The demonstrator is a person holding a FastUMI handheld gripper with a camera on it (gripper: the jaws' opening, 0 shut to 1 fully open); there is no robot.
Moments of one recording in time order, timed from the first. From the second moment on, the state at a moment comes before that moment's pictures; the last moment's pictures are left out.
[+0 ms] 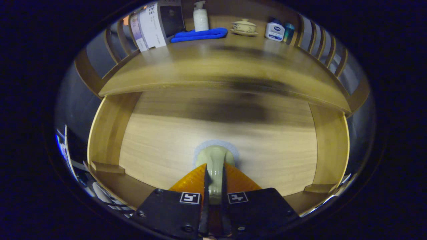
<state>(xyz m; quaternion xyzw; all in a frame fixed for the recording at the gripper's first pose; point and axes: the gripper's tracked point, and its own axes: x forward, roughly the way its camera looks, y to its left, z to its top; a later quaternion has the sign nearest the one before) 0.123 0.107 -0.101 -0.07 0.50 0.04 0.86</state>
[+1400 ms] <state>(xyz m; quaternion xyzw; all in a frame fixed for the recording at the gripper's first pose) 0.271 0.108 0.049 -0.02 0.41 0.00 0.91</state>
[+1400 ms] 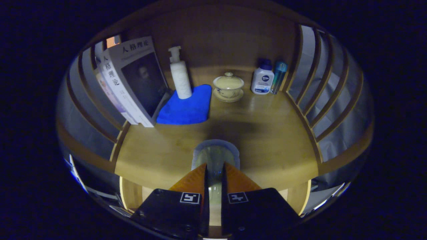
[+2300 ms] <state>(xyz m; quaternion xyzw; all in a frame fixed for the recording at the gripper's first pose) 0.289 0.115 0.035 -0.01 0.39 0.03 0.92</state>
